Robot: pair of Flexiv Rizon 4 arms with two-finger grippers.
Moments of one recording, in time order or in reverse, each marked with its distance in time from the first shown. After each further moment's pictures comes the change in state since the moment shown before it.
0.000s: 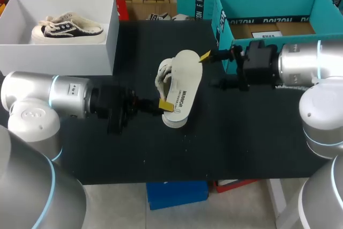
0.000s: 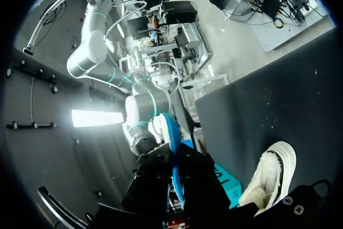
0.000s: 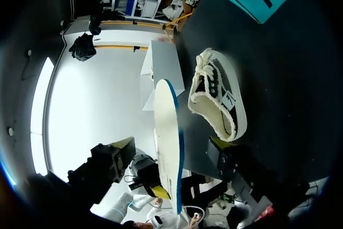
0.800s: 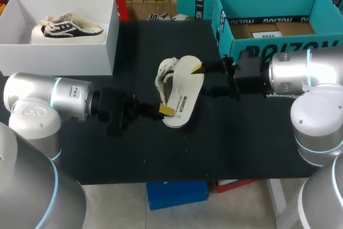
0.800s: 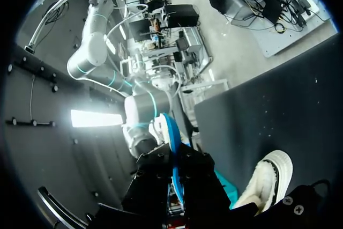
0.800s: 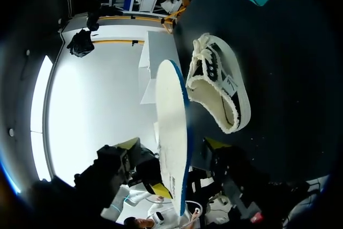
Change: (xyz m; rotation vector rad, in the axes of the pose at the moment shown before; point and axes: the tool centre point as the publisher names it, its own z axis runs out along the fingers) left arm 0.009 -0.009 0.002 0.030 0.001 -0.028; right arm -0.010 -0.025 0.021 0.046 0.004 0.012
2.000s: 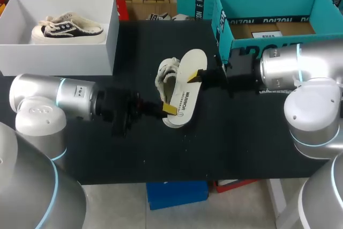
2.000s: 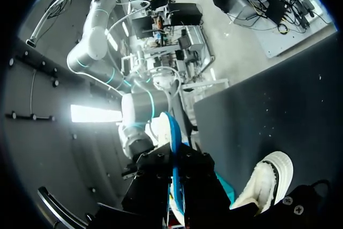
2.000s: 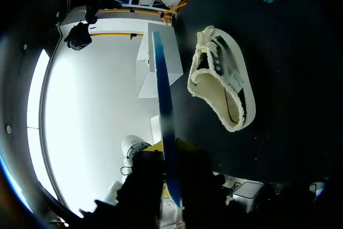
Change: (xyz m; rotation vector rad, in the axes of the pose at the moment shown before) left arm 0.009 0.009 0.008 -0.014 -0.005 -0.035; right arm 0.004 -0.005 0.016 0.043 -0.029 -0.019
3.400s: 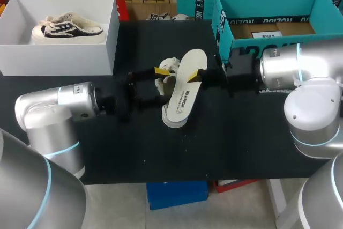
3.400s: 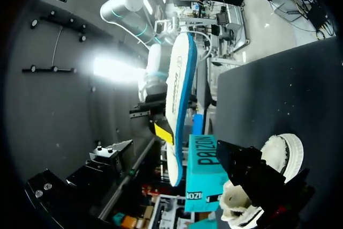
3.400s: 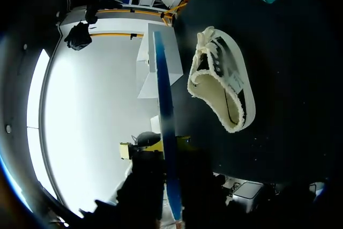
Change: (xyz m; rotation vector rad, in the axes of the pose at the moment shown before) left arm 0.006 0.081 -0.019 -0.266 -0.194 -0.236; right arm 0.000 0.001 0.000 0.000 -0.001 -0.001
